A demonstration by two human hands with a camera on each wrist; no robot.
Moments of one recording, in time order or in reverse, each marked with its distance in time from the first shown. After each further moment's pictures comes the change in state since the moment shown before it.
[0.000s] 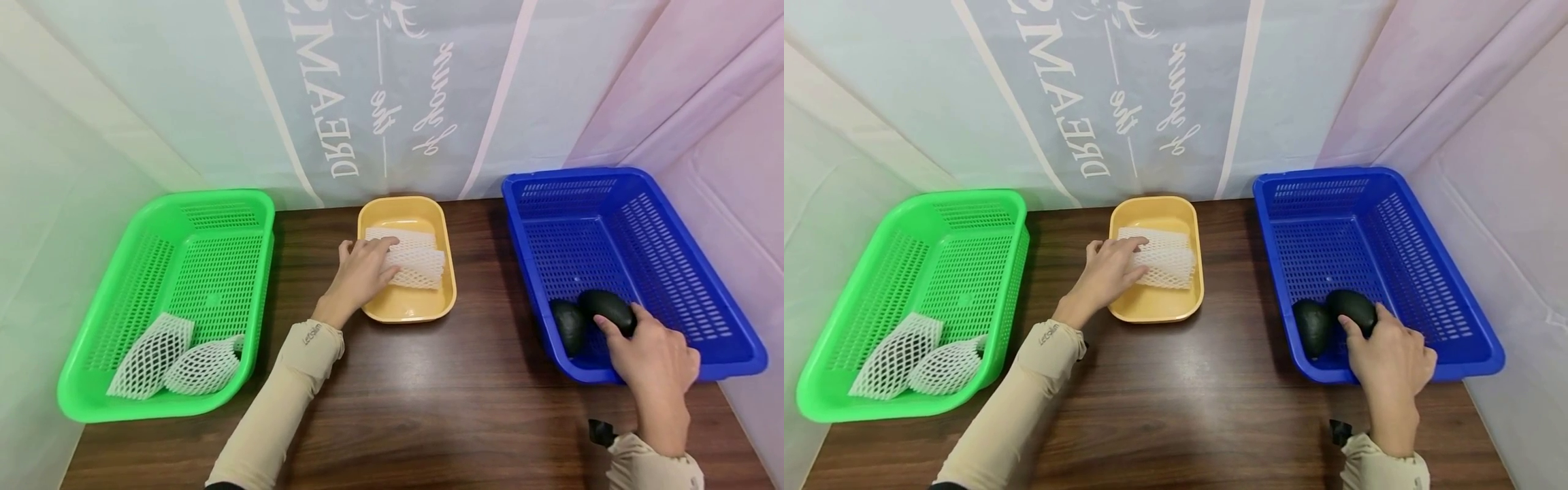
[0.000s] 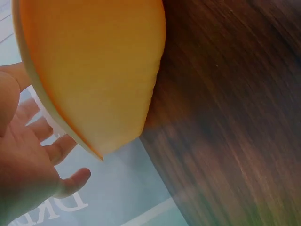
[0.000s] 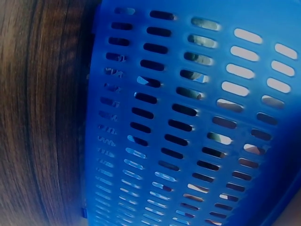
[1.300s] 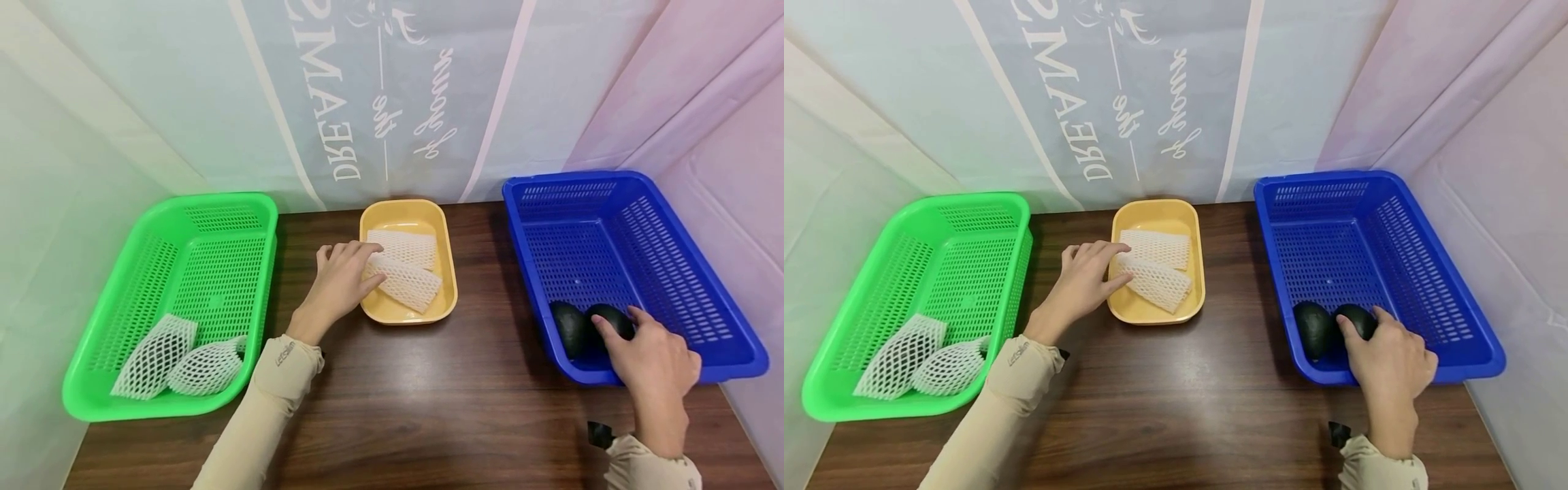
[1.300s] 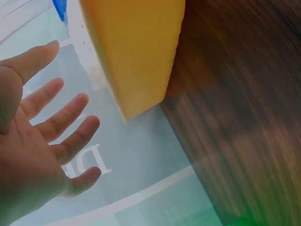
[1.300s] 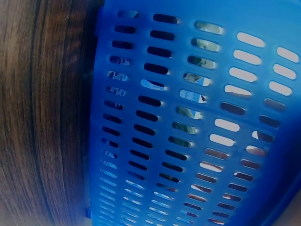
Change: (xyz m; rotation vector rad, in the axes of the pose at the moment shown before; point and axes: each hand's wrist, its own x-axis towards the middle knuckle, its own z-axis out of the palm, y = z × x) left_hand -0.032 -0.006 -0.030 0.009 0.061 -0.001; right_hand -0.001 -0.003 0.000 0.017 -0.006 0.053
